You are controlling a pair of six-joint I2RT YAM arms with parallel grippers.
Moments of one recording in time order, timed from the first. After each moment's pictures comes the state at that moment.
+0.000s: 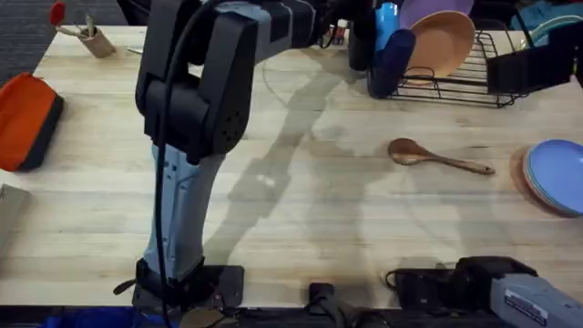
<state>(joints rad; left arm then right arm) -0.47 2.31 1.87 0.18 0.30 -0.21 0.01 1.06 1.48 -1.24 0.04 -0.24</state>
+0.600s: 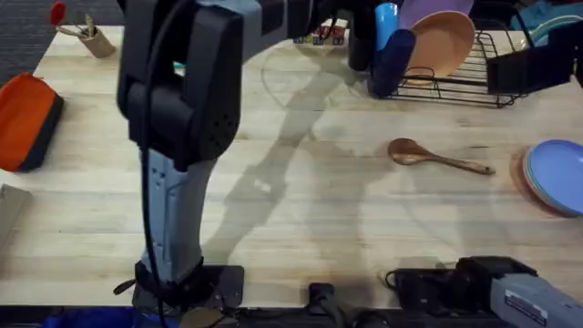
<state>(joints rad) -0.47 2.24 1.87 0.10 0.29 -0.15 0.01 1.06 1.48 -1.24 0.04 -0.24</state>
